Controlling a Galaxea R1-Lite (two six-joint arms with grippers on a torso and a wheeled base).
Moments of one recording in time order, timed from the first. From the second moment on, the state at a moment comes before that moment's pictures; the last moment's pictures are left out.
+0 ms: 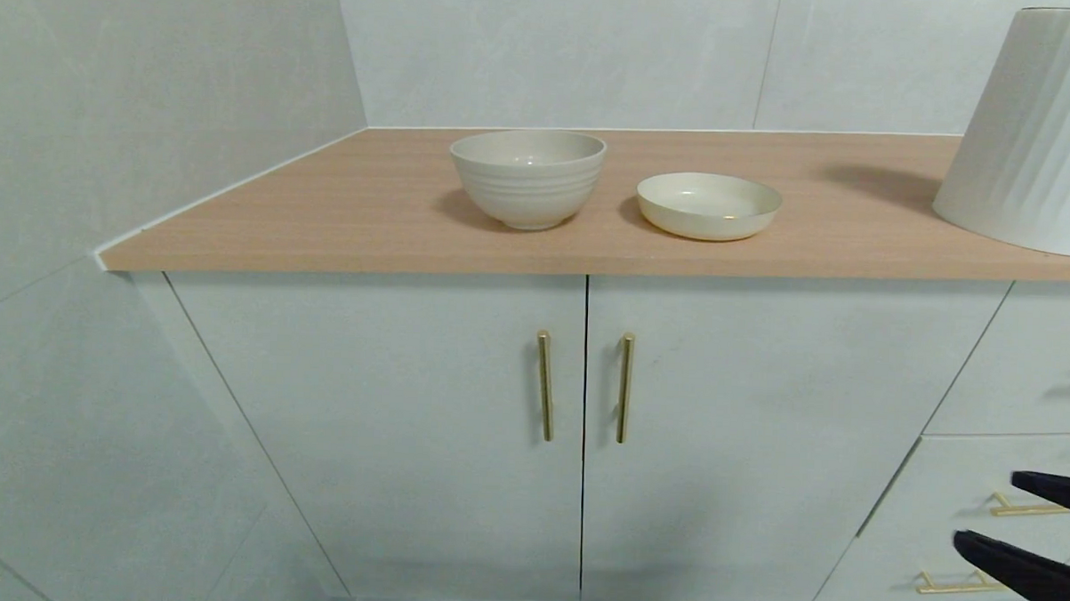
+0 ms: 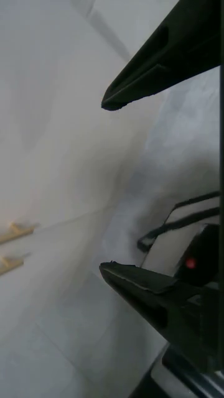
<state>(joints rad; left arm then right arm) 0.00 0.00 0.00 0.00 0.00 0.00 0.33 0.94 -0.49 -0.09 0.23 0.02</state>
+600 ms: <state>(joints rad) 0.00 0.00 0.00 0.00 0.00 0.00 0.60 1.56 -0.74 -0.40 0.09 0.08</state>
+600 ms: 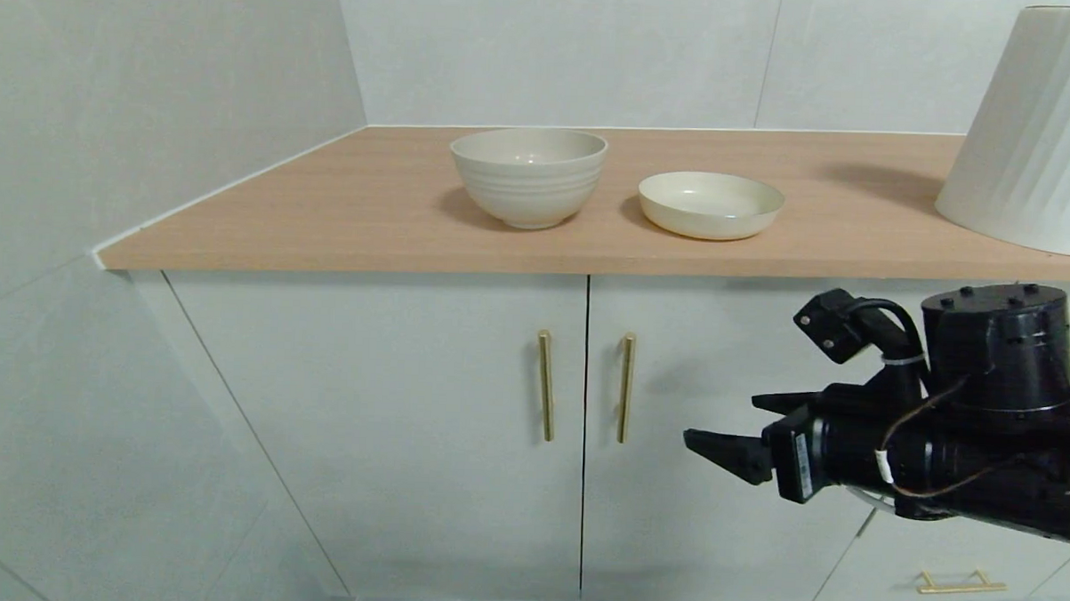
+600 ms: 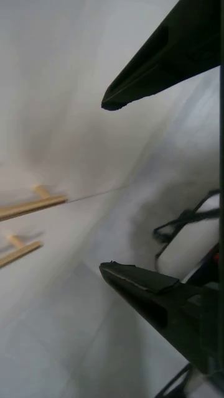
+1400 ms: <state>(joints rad) 0.00 0.00 0.00 0.00 0.00 0.00 0.64 1.81 -0.76 -0.79 0.22 0.23</state>
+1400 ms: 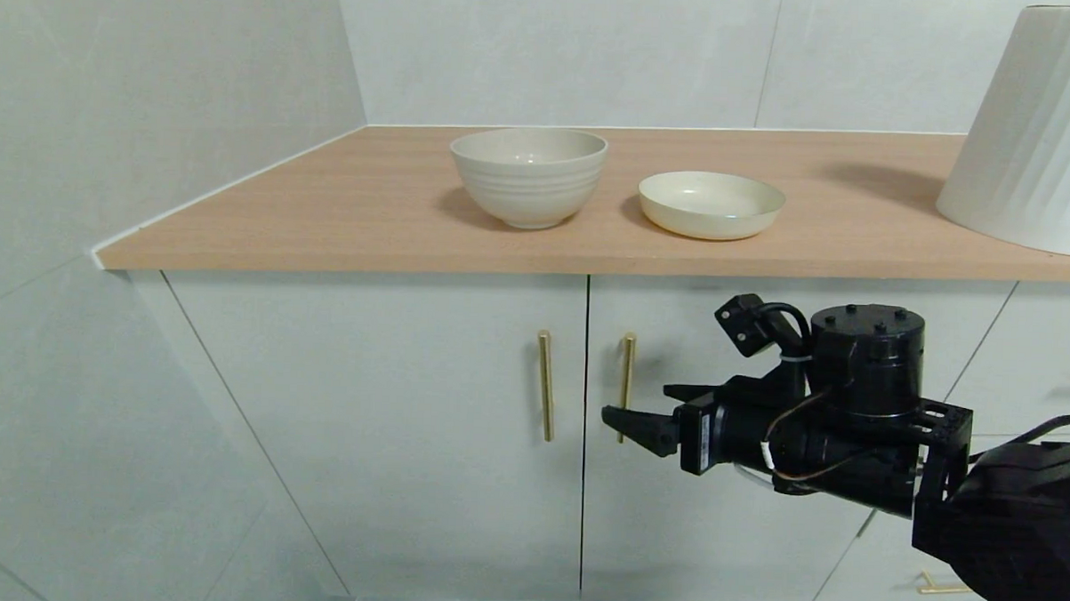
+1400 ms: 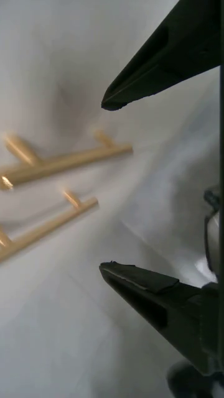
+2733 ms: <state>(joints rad) 0.00 0.00 0.00 0.00 0.00 0.00 0.66 1.99 -0.81 -1.06 0.26 0.40</state>
